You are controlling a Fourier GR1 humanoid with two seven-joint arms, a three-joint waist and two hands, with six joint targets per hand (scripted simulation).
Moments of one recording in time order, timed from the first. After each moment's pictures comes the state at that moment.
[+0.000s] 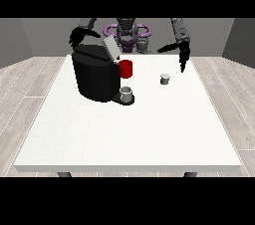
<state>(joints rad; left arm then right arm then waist) -0.33 0.36 0.19 -1.13 -0.06 -0.16 -0.10 -0.07 -0.02 0.00 -1.60 -0.02 -0.09 -0.11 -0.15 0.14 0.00</state>
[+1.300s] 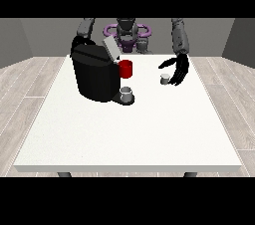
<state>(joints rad) -0.54 0.39 0.07 -0.73 -0.37 -0.07 -0.14 -0.20 -0.04 -0.02 -1.44 0.02 -0.15 -0.04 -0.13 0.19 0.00</state>
